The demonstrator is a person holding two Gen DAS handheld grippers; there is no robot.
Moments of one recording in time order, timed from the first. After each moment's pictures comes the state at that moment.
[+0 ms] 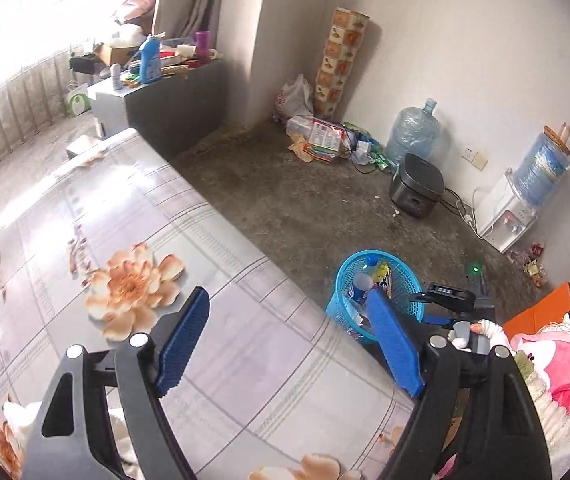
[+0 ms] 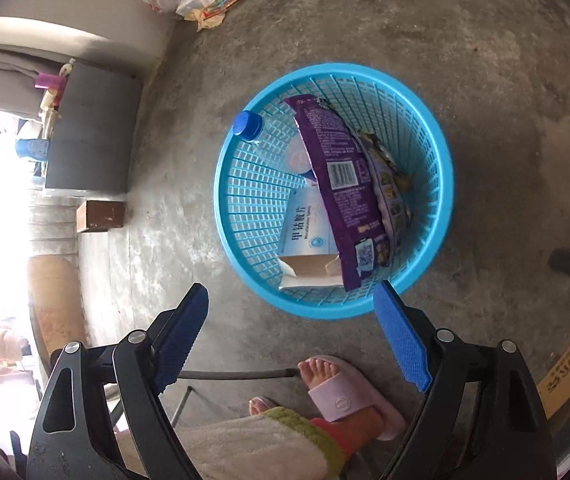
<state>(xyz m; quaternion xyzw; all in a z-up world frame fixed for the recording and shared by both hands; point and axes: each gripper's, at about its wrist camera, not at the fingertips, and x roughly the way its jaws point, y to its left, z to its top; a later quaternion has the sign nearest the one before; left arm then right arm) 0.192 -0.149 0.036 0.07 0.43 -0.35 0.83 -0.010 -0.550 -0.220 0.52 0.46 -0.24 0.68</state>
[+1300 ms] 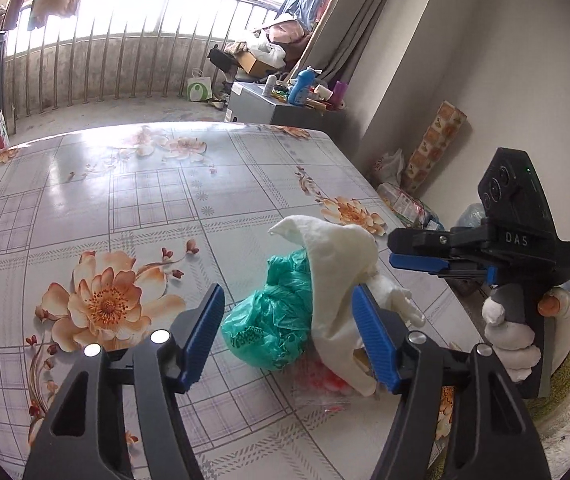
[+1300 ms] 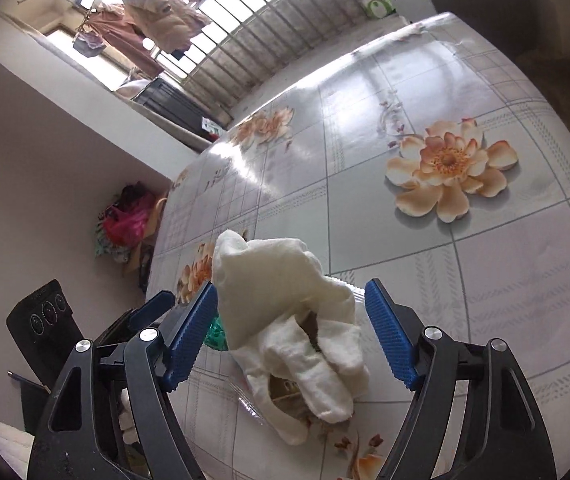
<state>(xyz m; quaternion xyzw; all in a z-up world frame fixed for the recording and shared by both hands) 0.124 0.115 -0.004 -0.09 0.39 -0.22 0.89 0.184 -0.167 -0.048 0.23 0.50 0.25 0.80</state>
